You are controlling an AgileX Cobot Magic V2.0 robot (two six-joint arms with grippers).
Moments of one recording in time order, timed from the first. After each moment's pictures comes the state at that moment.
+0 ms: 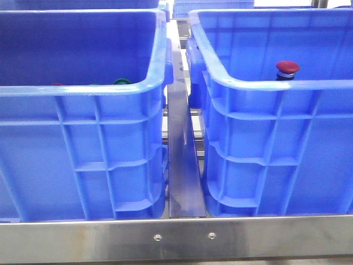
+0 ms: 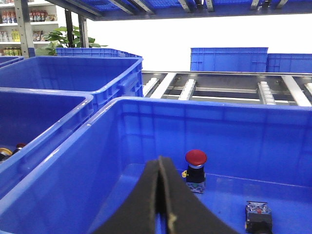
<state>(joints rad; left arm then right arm) 0.01 -0.01 0.00 0.00 0.10 -0.07 0.03 0.19 -0.20 1.62 0.16 -1.57</state>
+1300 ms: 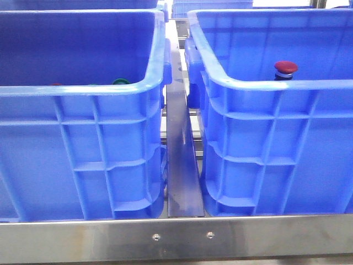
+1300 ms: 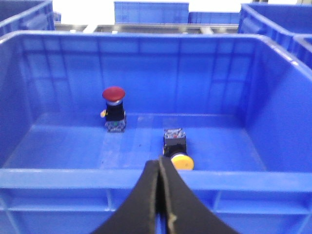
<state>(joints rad) 0.01 -0.01 0.00 0.00 0.10 -0.07 -0.03 0.05 0.01 -0.01 -0.03 0.01</state>
